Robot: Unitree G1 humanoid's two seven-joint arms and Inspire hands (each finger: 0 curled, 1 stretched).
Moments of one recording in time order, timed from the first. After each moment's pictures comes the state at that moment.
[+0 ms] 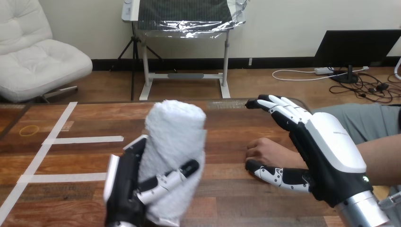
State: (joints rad) left arm 0.20 0.08 -0.18 0.15 -0.05 -0.46 0.09; right arm 0.24 -0.36 0.02 -0.38 -0.59 -0.25 0.07
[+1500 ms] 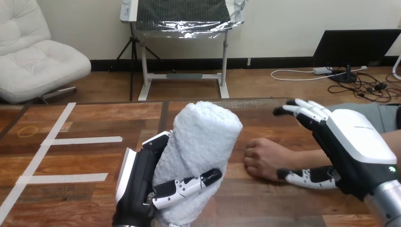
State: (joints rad) left arm 0.27 0.04 -0.19 0.00 0.17 -0.49 0.07; right arm 0.22 -0.49 -0.08 -0.43 -0.64 -0.09 0.23
